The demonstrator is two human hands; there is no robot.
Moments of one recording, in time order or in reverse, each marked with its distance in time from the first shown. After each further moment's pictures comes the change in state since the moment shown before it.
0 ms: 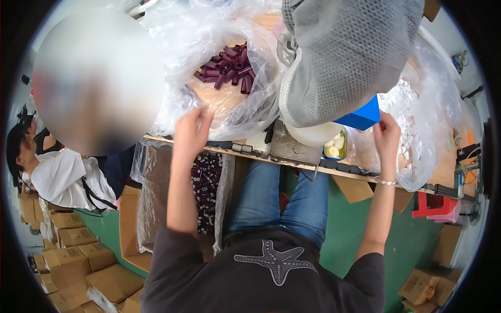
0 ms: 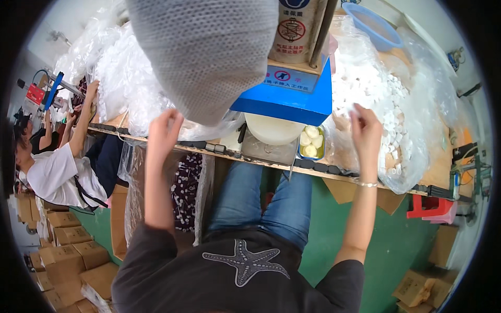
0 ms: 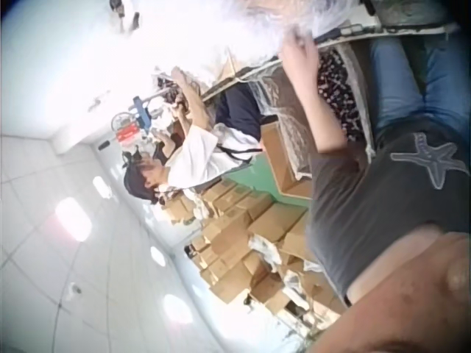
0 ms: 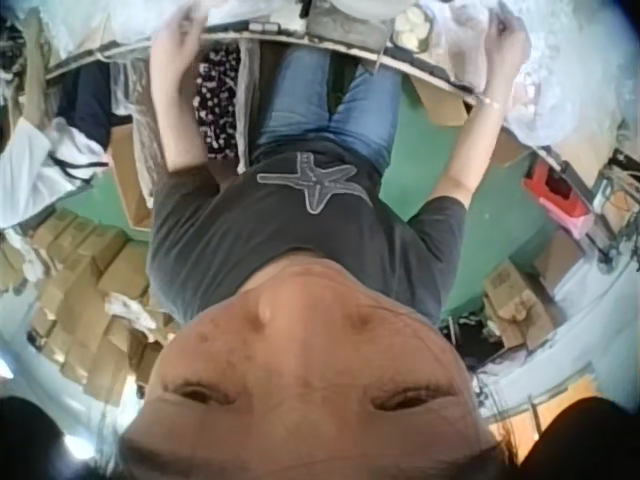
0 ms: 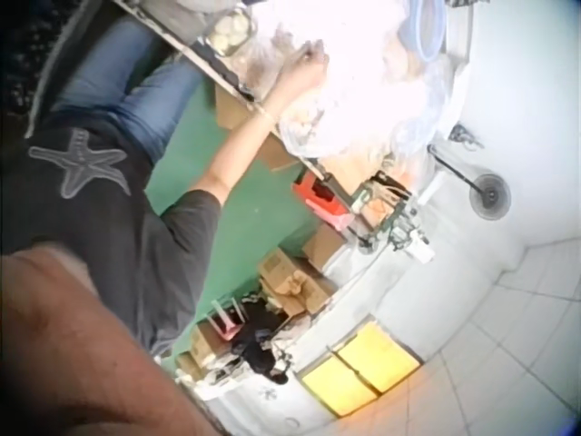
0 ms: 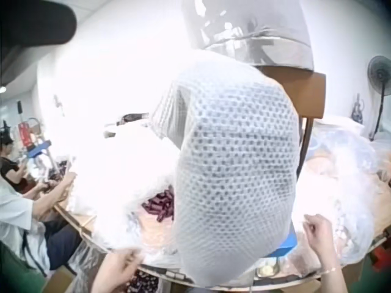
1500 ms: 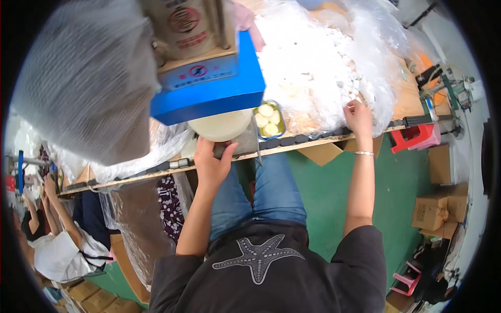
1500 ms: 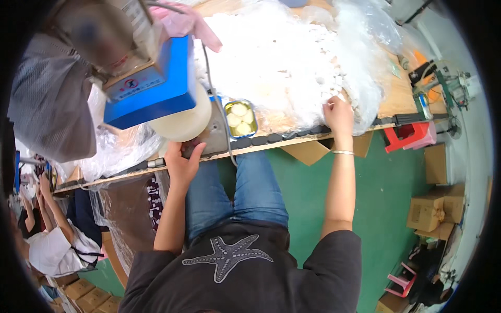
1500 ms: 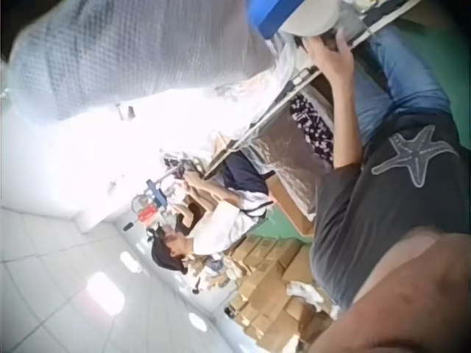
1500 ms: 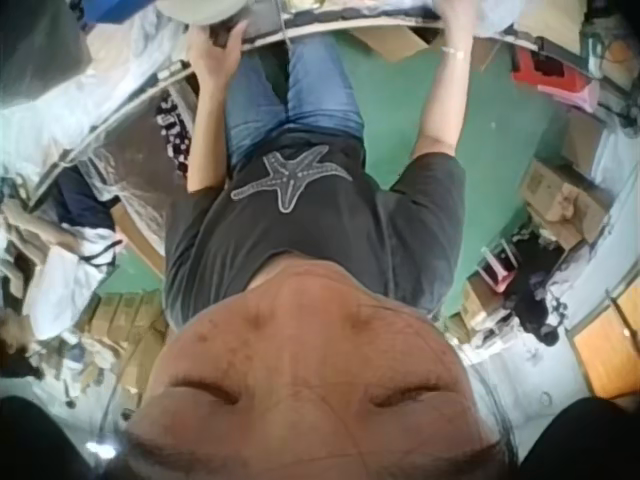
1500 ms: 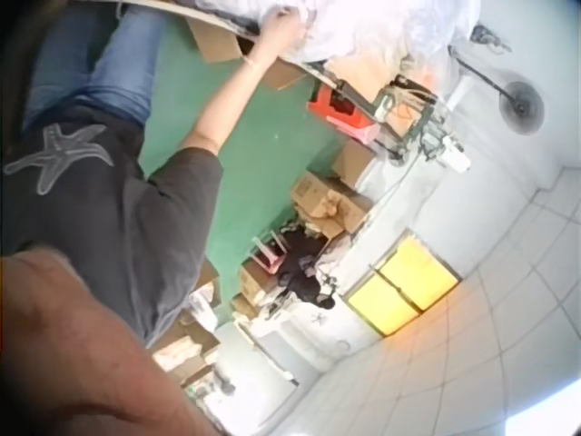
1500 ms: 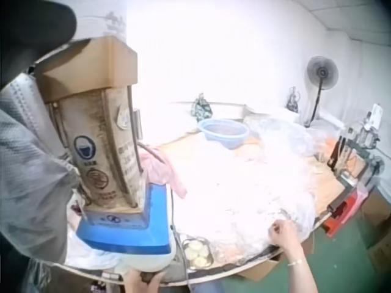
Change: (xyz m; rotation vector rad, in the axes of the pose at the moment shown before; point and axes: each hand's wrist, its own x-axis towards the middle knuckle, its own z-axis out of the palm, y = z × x) left_hand -0.053 0.117 0.134 -0.509 -0.026 0.170; right_hand -0.066 0.101 -0.070 -0.505 -0.066 0.410
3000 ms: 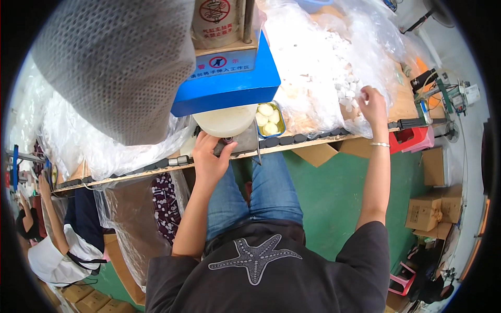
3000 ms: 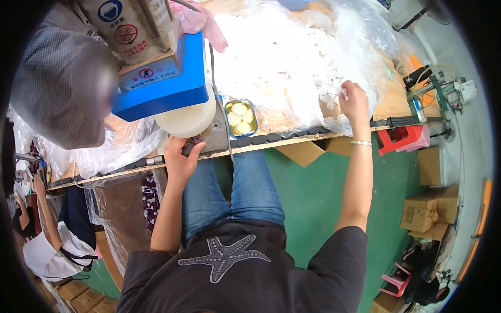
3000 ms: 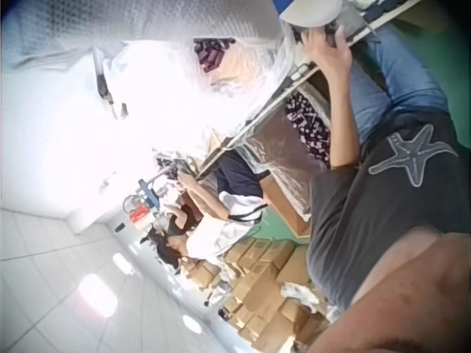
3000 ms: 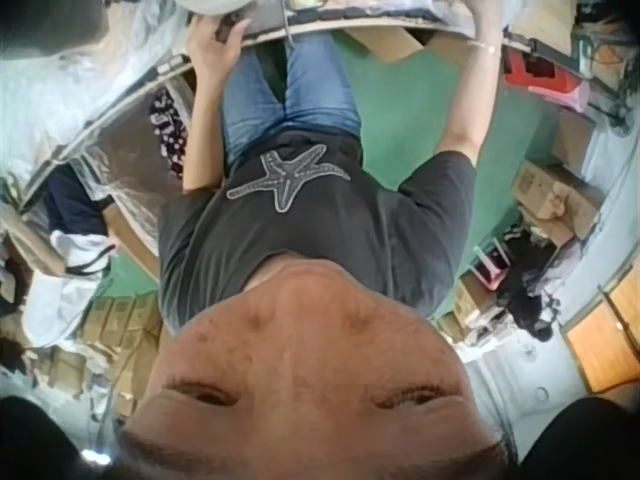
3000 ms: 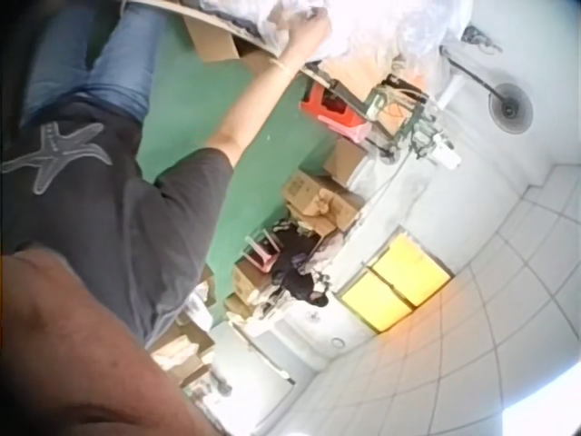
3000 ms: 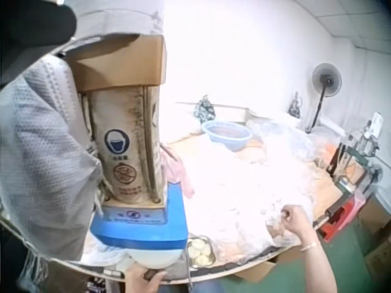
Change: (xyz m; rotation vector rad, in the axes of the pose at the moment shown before) left_hand 0.006 0.002 -0.006 -0.062 -0.060 0.033; right_hand 0.041 0.008 -0.055 0.014 0.050 -0.293
